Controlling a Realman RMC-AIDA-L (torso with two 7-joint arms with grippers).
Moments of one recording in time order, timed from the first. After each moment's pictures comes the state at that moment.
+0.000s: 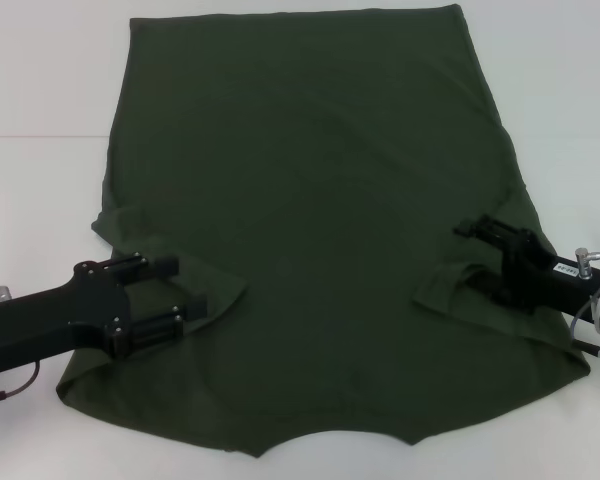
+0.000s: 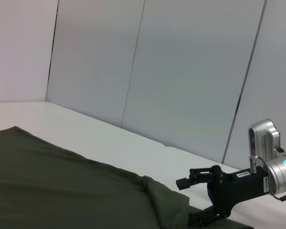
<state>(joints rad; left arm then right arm) -0.43 -2.12 0.48 0.72 2.02 1.67 -1.27 0.58 2.06 -0.70 -0.28 -1.71 -0.97 2.37</state>
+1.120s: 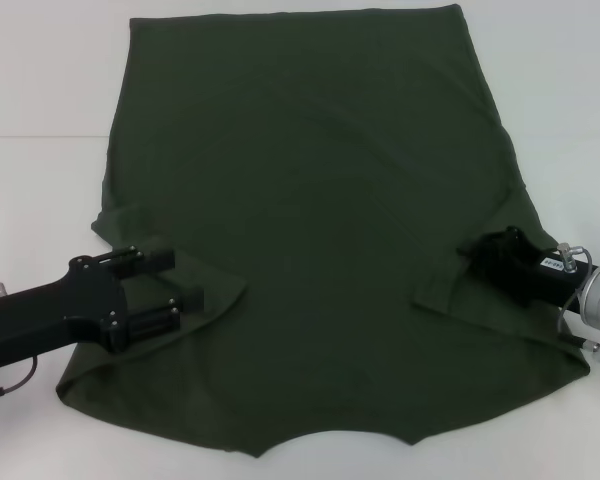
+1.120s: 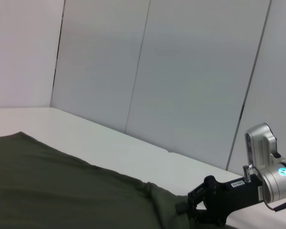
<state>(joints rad) -0.42 -2.13 0.48 0.73 2.00 1.67 -1.28 0.61 2.08 -0.74 -0.29 -1.72 -0.87 2.35</state>
